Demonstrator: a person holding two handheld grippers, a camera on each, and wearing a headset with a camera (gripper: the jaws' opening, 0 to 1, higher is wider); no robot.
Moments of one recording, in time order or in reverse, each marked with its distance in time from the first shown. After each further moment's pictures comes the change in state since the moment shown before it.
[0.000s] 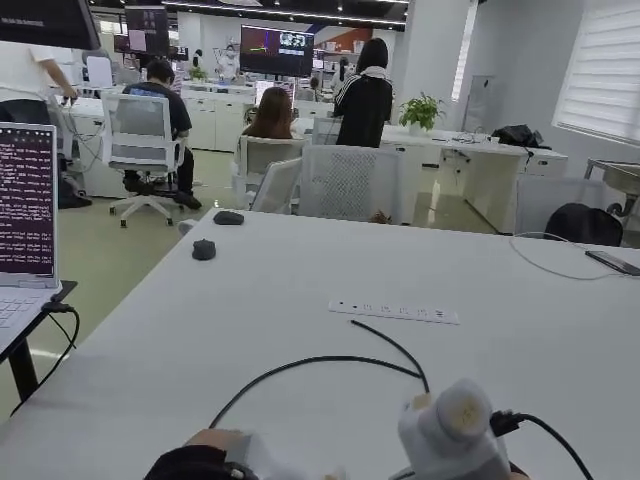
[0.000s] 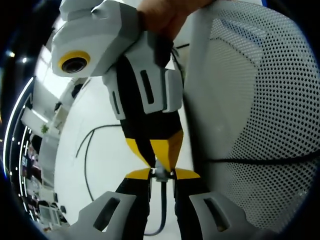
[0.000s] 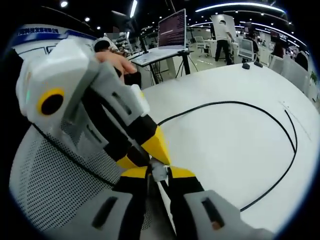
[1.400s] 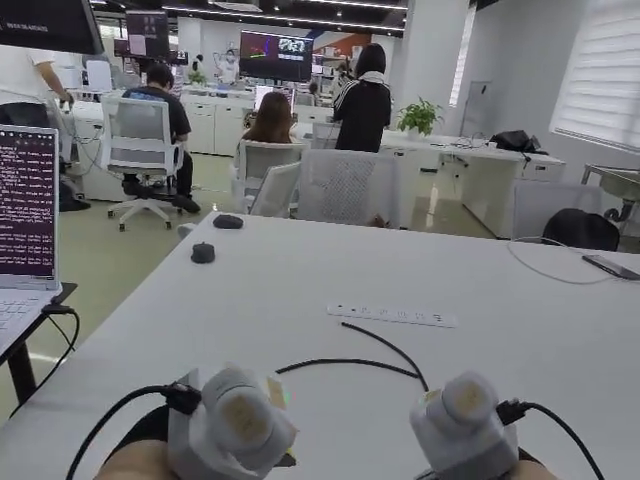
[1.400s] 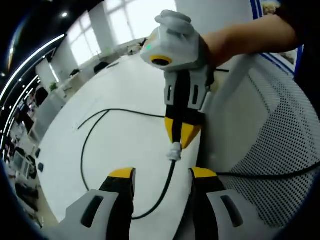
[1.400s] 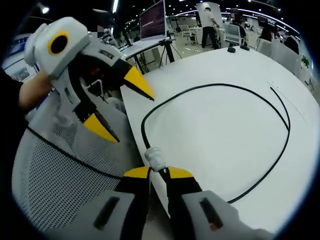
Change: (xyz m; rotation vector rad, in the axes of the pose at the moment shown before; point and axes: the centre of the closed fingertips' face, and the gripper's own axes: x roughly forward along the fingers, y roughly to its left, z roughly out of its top) left arm -0.029 0.037 -0.012 -0.408 -0.068 0.036; right arm -0.018 -0.025 -0.018 0.128 0.072 -0.073
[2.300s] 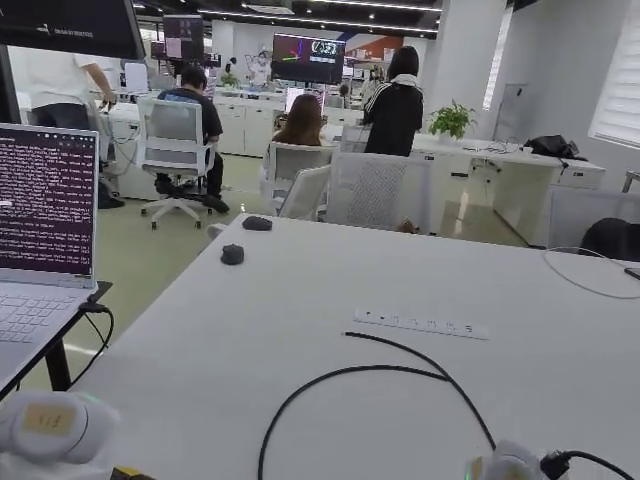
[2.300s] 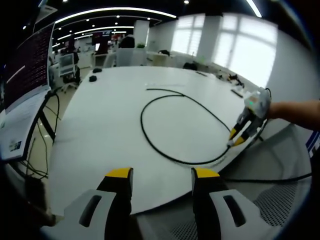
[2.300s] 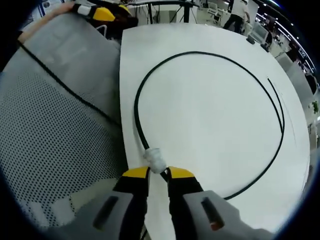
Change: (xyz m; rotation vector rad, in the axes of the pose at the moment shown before) left arm -0.092 0.046 -0.118 -0.826 -0.150 0.370; right arm -0.011 -0.049 -0.075 -0.280 0.340 -0.084
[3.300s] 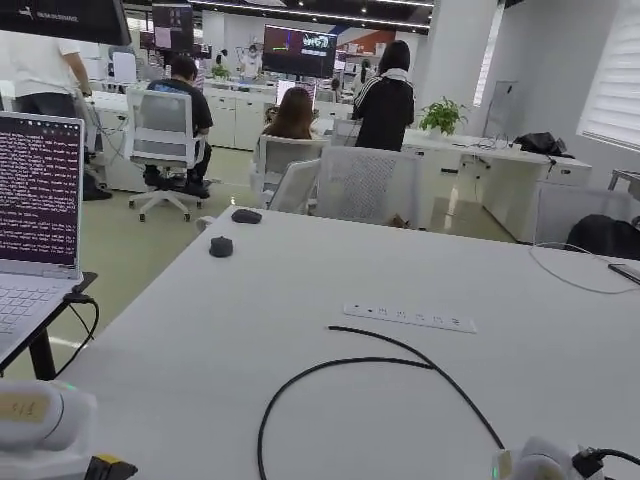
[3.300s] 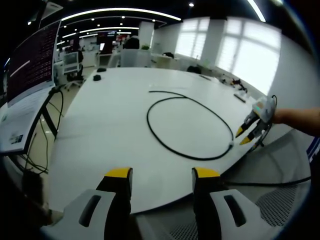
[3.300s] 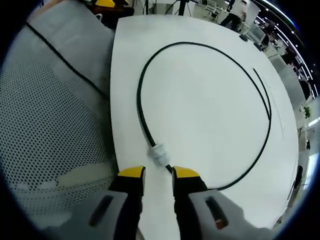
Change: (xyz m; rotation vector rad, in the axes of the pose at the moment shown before) left arm -0.003 0.005 -0.001 -0.052 -0.018 0.026; right arm -0.013 -0.027 -0.054 -0.056 0.120 -0.110
